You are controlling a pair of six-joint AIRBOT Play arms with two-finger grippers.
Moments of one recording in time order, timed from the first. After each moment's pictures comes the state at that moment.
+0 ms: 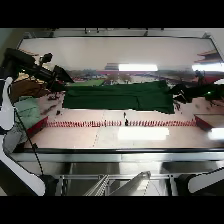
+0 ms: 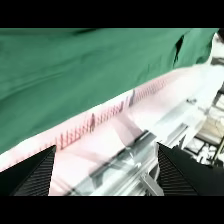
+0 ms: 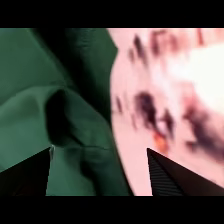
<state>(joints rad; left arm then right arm) 0.16 -2.00 1.92 -2.41 1.72 1.68 -0.37 -1.85 1.33 -0.74 1.14 1.11</state>
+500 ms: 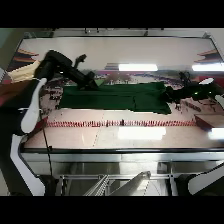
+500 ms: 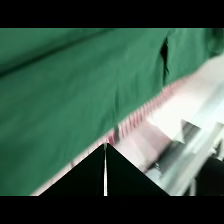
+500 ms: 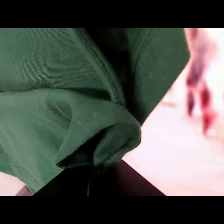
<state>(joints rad) -0.19 -2.05 1.90 -2.36 1.44 1.72 -0.26 -1.88 1.33 -0.72 1.19 1.08</state>
